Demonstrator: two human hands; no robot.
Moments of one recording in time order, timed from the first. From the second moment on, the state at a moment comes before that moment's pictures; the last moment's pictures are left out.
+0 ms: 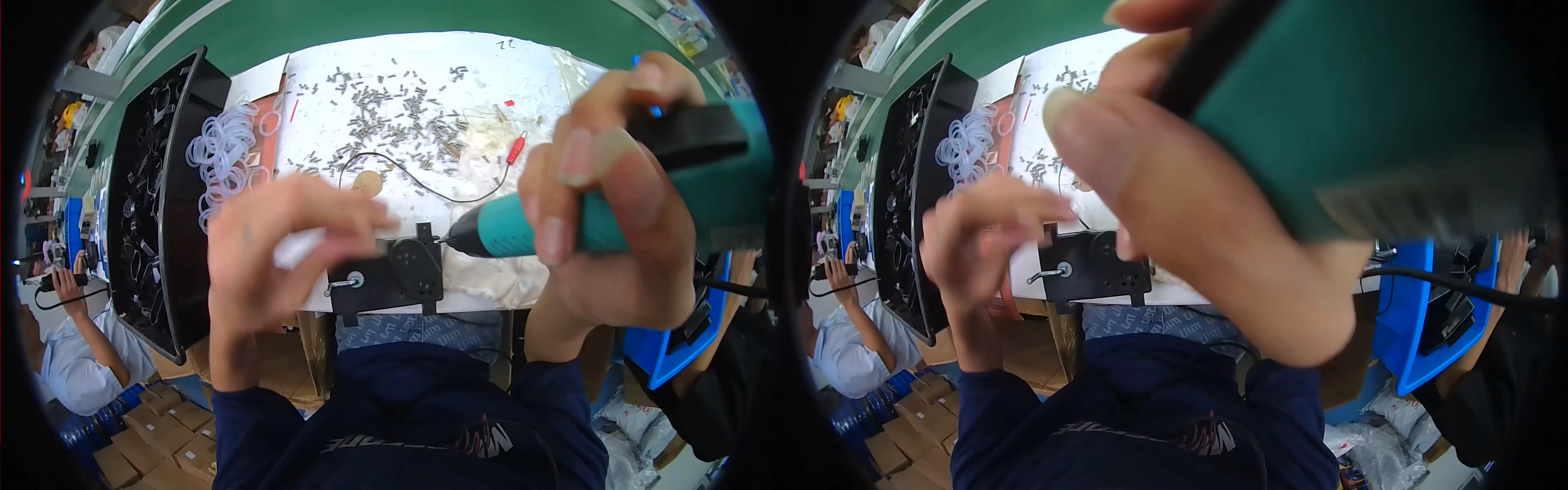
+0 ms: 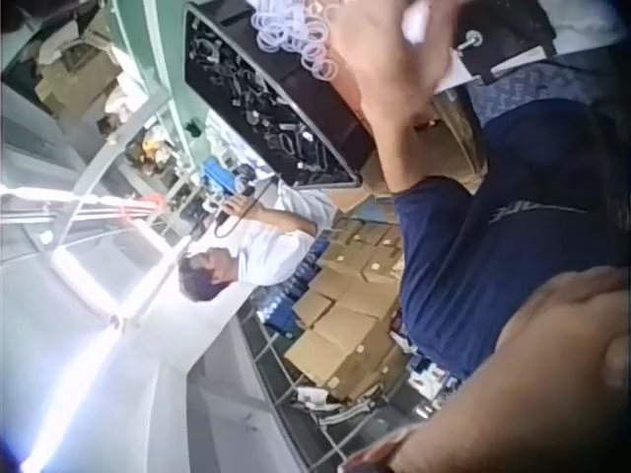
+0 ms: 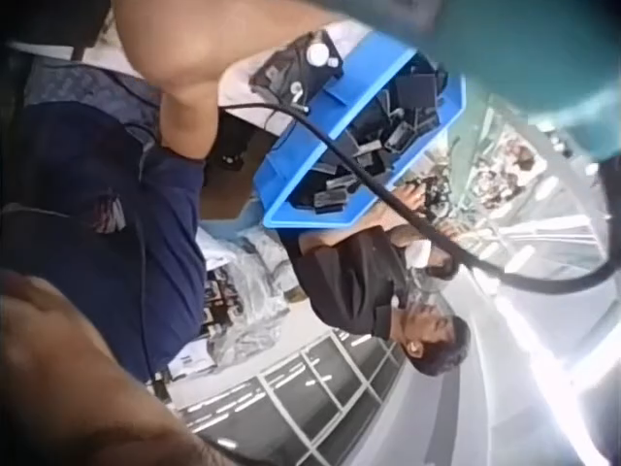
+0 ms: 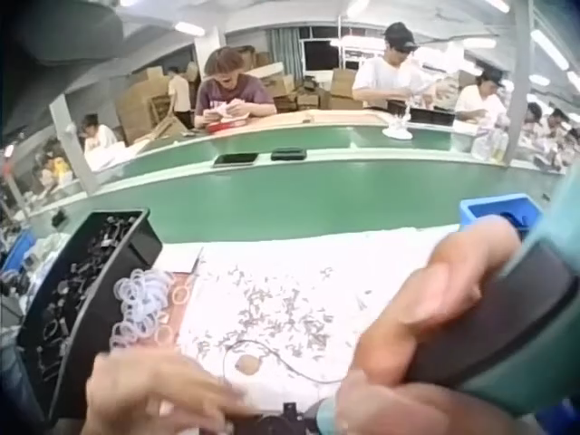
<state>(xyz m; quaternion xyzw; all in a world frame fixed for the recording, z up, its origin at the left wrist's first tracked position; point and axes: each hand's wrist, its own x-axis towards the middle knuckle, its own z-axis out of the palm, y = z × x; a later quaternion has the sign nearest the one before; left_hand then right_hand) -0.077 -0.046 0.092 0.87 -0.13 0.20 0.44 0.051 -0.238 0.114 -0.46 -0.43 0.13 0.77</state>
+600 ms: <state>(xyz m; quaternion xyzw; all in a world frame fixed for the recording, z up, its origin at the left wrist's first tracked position) -0.117 -0.088 0.067 0.95 -0.18 0.15 0.21 0.056 -0.236 0.089 -0.42 -0.36 -0.03 0.83</state>
